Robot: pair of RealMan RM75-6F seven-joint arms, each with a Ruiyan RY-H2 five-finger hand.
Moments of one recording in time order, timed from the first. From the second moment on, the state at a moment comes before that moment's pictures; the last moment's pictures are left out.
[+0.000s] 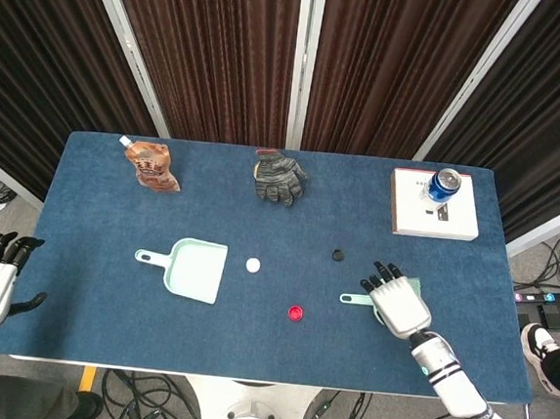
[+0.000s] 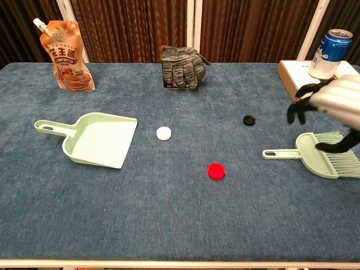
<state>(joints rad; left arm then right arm) -0.10 -1.19 -0.05 -1.56 1.44 1.46 0.13 0.45 -1.38 0.08 -1.53 -1.52 0.99 -0.56</state>
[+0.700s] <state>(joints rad) -0.11 -1.20 -0.04 -1.54 1.44 1.44 0.10 0.49 -1.63 0.06 -1.27 -1.42 1.01 -0.59</state>
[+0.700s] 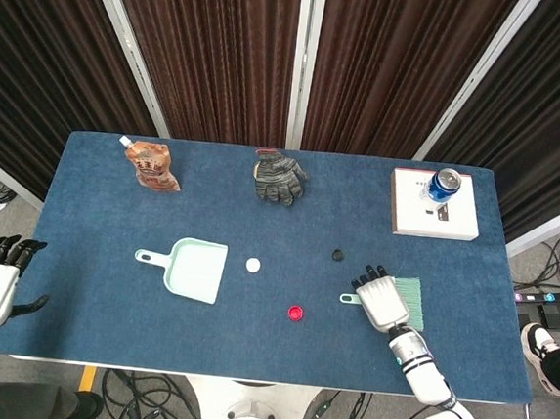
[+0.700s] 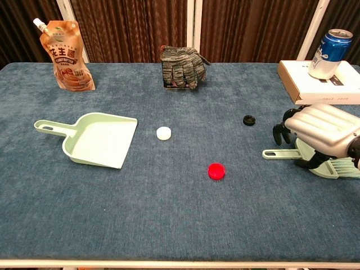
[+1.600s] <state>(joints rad) -0.14 -1.18 -0.05 -1.54 1.44 1.39 0.09 0.51 -1.64 0.05 -1.27 -1.39 1.01 -0.54</state>
